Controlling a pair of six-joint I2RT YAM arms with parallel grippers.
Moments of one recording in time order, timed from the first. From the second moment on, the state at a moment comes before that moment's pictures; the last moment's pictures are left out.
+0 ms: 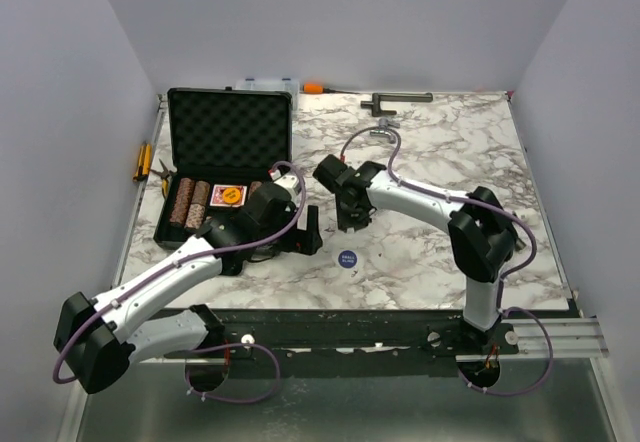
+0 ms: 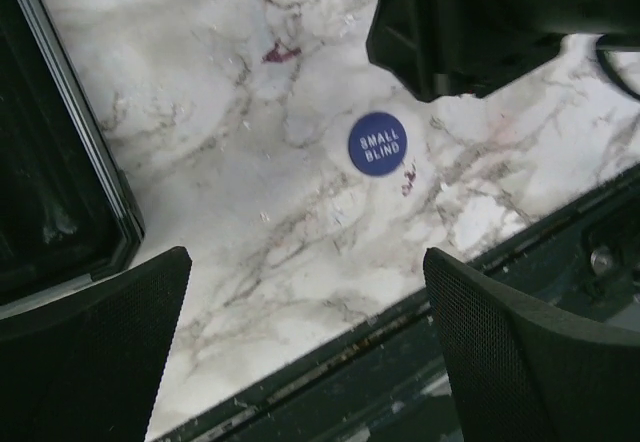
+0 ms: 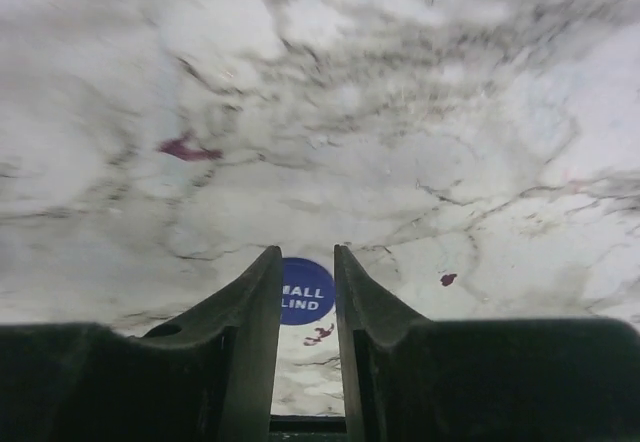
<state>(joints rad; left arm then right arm) -0.78 1.03 0.81 -0.55 0.01 -0.52 0.84 1.91 1.40 -0.86 0.21 0.74</state>
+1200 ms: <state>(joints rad) -1.04 1.81 1.20 -0.54 -0.09 -0.39 0.73 1.09 1.22 -1.23 0.46 1.09</state>
